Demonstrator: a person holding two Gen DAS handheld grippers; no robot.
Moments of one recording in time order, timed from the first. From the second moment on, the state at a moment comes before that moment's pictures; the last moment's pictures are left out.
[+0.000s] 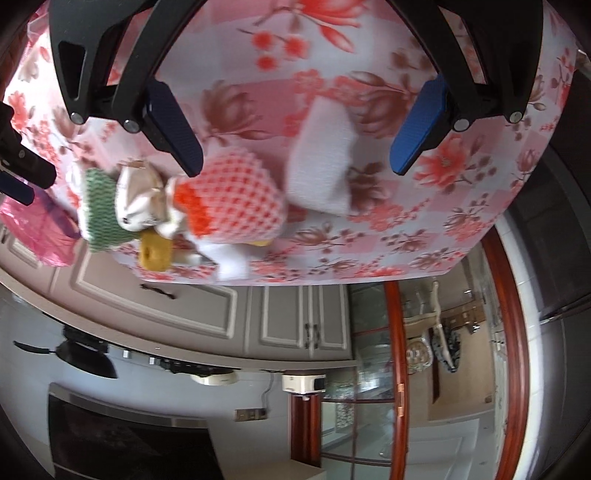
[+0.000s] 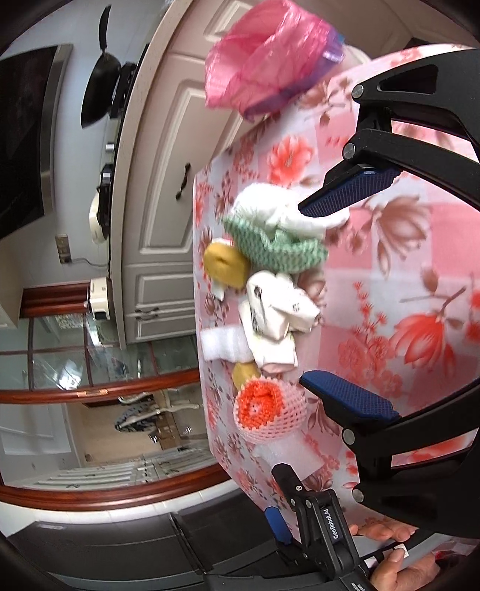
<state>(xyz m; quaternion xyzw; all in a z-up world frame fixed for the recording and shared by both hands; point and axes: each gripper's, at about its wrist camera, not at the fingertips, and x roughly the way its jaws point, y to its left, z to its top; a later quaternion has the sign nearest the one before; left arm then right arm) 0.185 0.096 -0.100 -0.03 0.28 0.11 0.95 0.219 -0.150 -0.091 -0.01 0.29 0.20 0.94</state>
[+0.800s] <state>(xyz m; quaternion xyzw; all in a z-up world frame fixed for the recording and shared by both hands) 0.243 0.124 -0.149 -0.03 0.39 0.09 0.92 0.249 -0.123 -0.101 0.00 0.30 0.22 0.93</state>
